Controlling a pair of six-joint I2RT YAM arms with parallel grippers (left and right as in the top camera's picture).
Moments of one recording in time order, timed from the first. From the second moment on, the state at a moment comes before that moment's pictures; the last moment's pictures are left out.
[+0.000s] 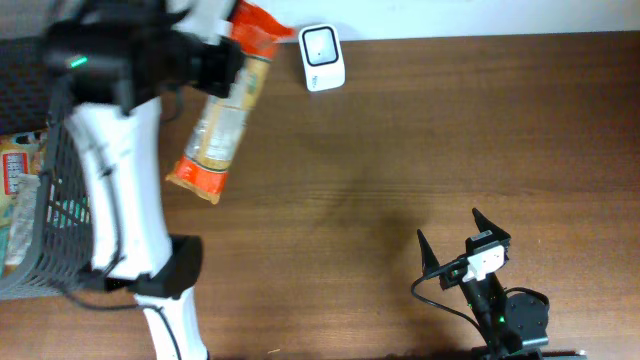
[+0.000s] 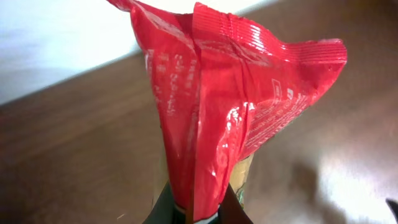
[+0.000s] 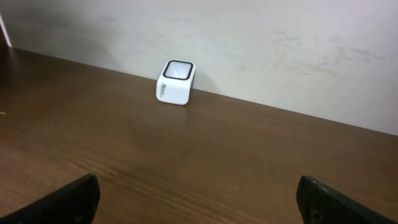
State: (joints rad) left arm -0.18 2.12 2.93 -1.69 0.31 0.22; right arm 0.10 0.01 0.01 -0.06 -0.21 -0.11
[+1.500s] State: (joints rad) left arm 0.80 2.11 1.74 -1.00 -0.06 0.26; right arm 0.10 0.01 0.01 -0.06 -0.21 -0.11
